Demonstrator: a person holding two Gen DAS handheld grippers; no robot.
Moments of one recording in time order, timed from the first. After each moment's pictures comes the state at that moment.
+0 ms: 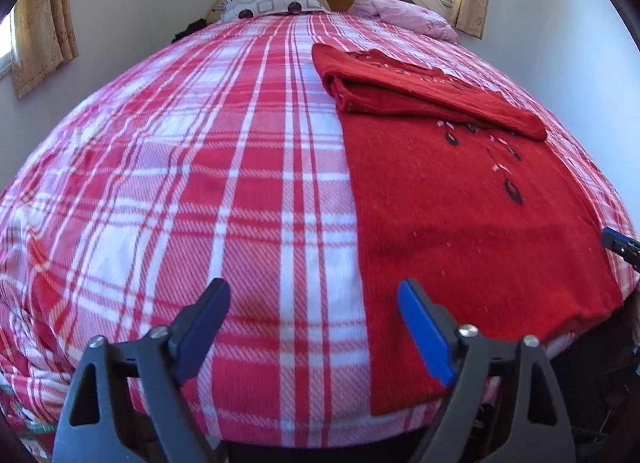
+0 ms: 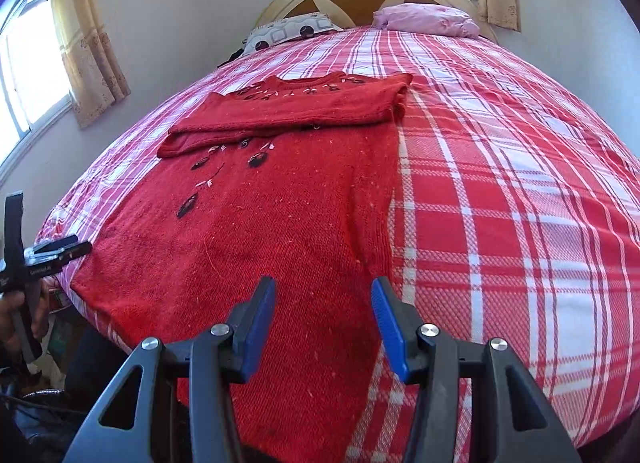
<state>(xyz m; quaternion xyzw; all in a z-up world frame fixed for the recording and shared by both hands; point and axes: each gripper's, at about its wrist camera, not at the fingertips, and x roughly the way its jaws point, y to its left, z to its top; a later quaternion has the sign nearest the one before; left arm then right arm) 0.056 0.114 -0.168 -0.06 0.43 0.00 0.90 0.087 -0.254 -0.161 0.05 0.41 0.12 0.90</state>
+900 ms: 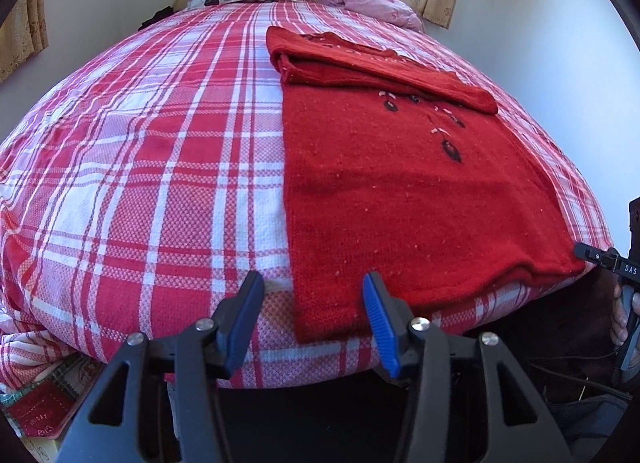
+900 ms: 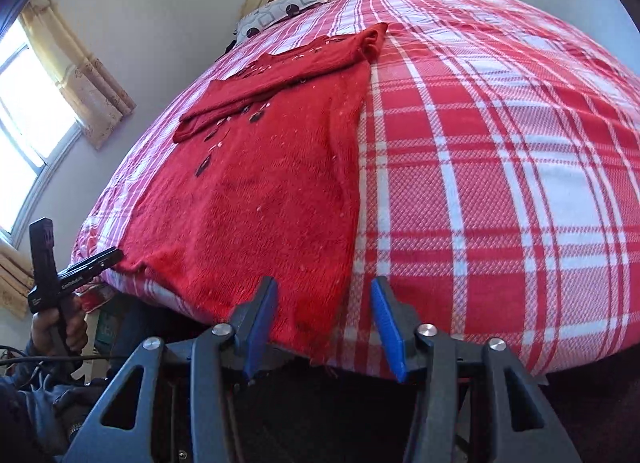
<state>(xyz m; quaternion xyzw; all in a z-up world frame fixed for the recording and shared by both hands) 0.026 0.091 -0.169 -0.07 0.45 -0.07 0.89 0.038 -0.286 -0.182 0.15 0.46 0.16 0.86</state>
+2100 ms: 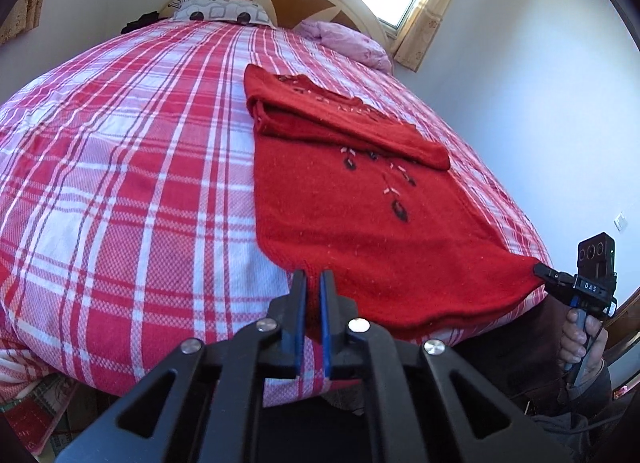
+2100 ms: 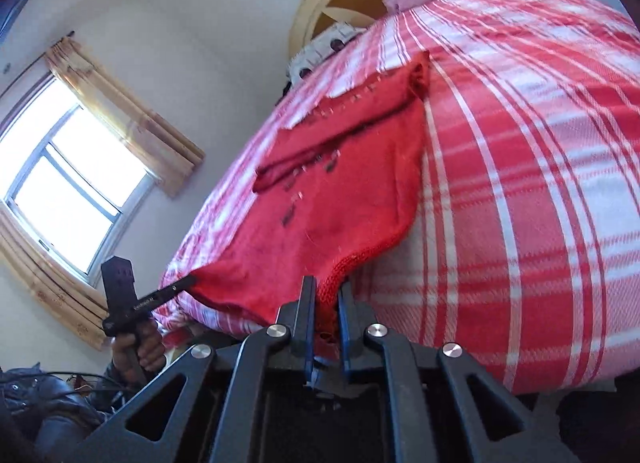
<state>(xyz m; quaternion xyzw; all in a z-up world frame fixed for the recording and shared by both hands) 0.030 0.105 -0.132 -0.13 0.40 -0.13 0.90 0.042 -0.304 -0.146 0.27 0.37 0.25 0.85</state>
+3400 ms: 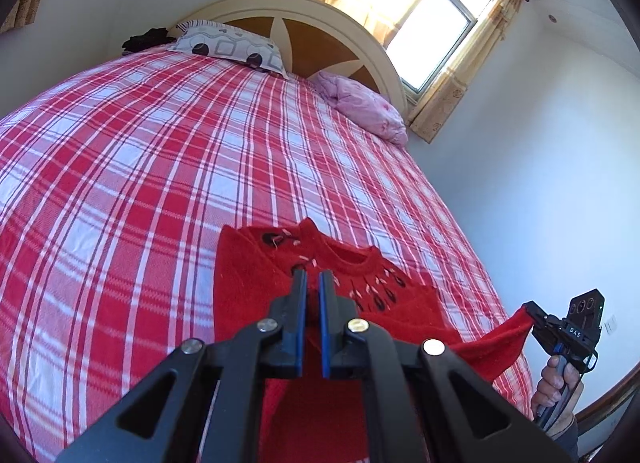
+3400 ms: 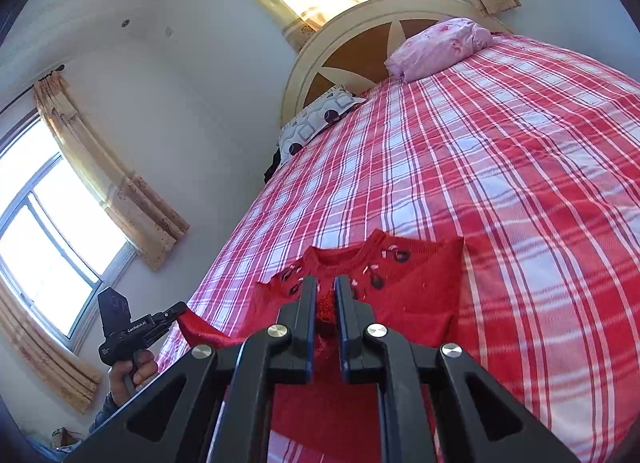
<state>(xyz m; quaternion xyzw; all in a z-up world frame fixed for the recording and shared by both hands) 0.293 0.131 -0.059 -0.22 0.34 -0.12 0.91 0.317 -0.330 -0.048 0.27 0.31 0.21 0.89</state>
